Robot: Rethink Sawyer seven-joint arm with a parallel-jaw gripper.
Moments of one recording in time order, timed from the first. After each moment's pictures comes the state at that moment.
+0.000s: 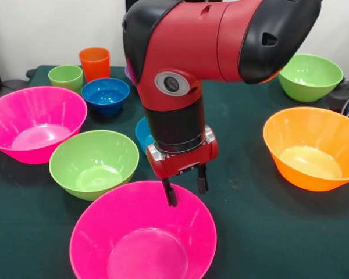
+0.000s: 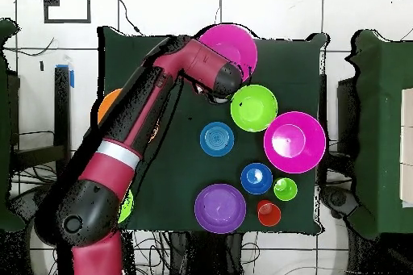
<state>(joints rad) 0.17 0.34 -1.26 0.56 -1.40 -1.10 3.99</state>
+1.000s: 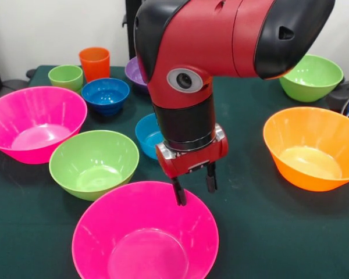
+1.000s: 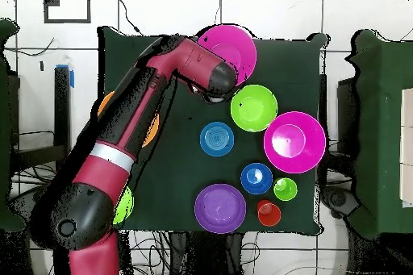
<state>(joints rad) 0.18 0.33 -1.26 0.57 -1.40 -1.11 3.99</state>
